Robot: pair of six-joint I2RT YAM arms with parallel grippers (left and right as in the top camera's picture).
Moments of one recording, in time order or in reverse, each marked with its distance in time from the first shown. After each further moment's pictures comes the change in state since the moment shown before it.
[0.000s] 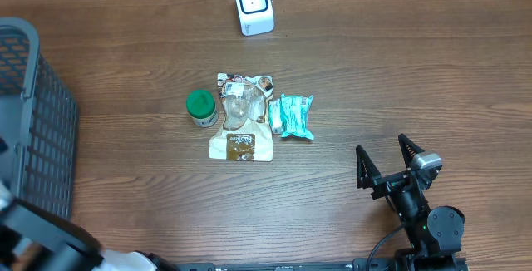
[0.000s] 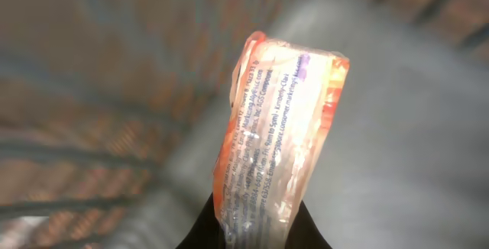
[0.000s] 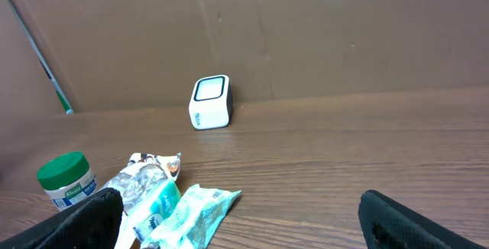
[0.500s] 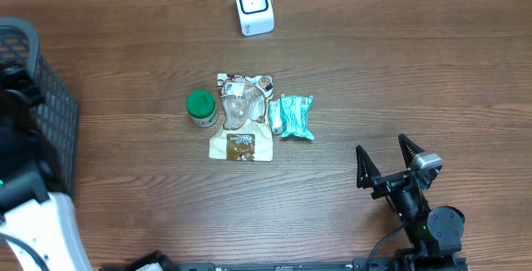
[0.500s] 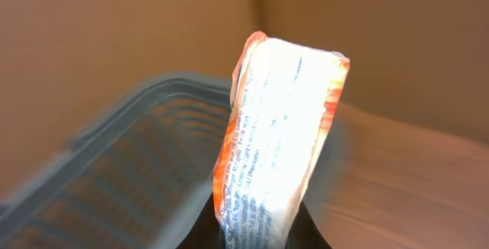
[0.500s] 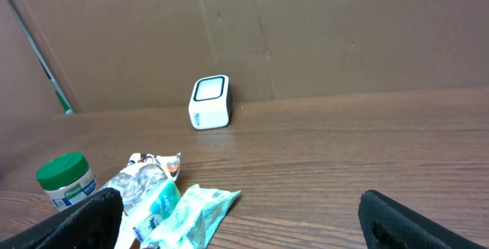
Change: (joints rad) left arm -0.486 -0.571 0.003 -0.079 -0.158 -0.183; right arm 0.000 0.000 0.000 0.000 0.000 0.000
